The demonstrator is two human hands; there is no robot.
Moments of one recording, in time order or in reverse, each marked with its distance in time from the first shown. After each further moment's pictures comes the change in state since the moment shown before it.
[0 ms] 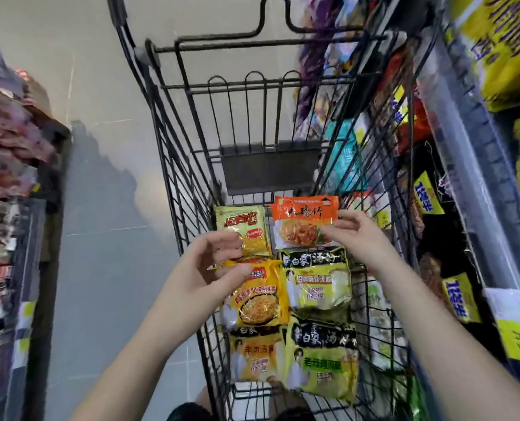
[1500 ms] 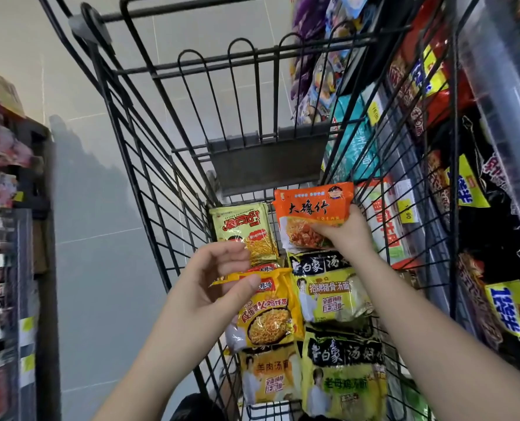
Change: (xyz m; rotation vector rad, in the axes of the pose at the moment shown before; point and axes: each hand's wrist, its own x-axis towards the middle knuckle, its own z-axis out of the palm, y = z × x) left_hand 0.046 -0.013 0.003 0.026 -0.017 -0.059; right_hand 0.095 0.040 0.059 -0.111 0.246 0.116
